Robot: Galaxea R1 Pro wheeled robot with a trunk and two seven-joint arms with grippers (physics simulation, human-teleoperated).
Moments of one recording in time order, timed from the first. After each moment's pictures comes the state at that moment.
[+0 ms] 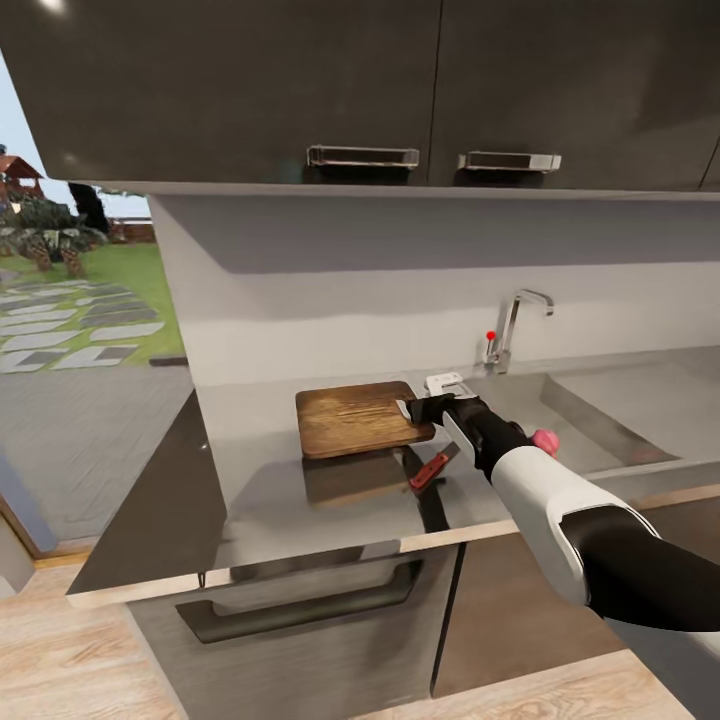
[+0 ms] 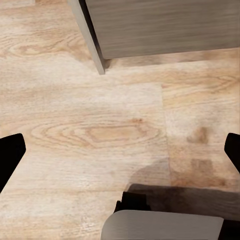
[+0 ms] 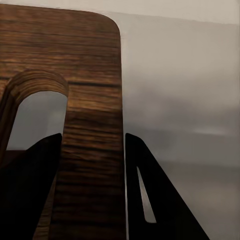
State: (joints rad) left arm 0.01 0.02 0.02 -0.30 0.06 -0.41 0.09; right arm -1.23 0.08 0.17 -0.32 -0.01 0.34 0.10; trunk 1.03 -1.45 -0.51
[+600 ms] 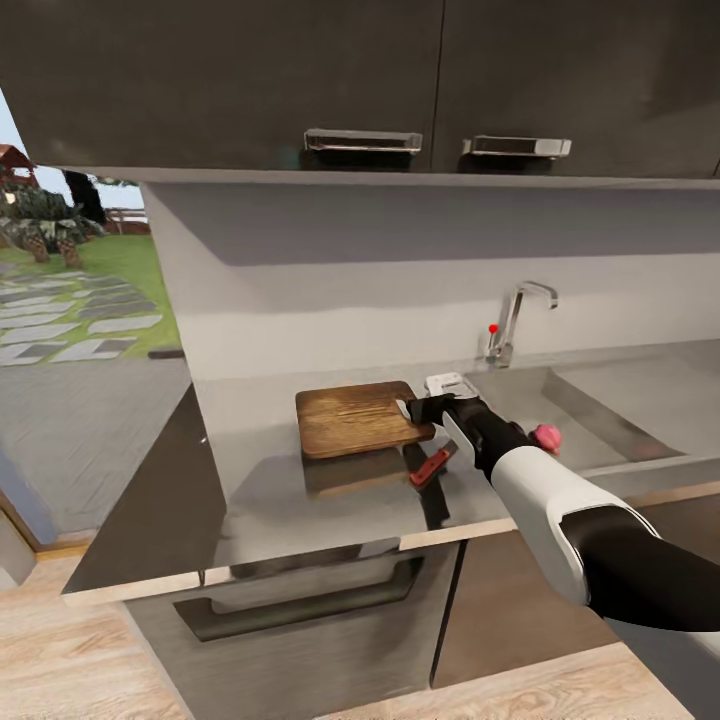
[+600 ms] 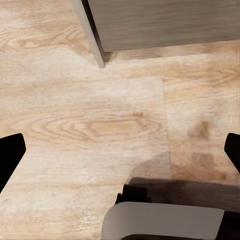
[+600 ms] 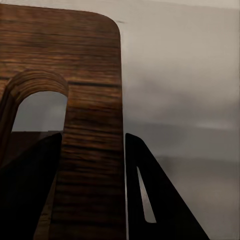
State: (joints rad) left arm 0.01 0.02 0.02 -0.30 0.06 -0.41 0.09; right arm -1.23 0.08 0.17 -0.32 -0.01 0.34 0.10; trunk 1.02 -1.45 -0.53
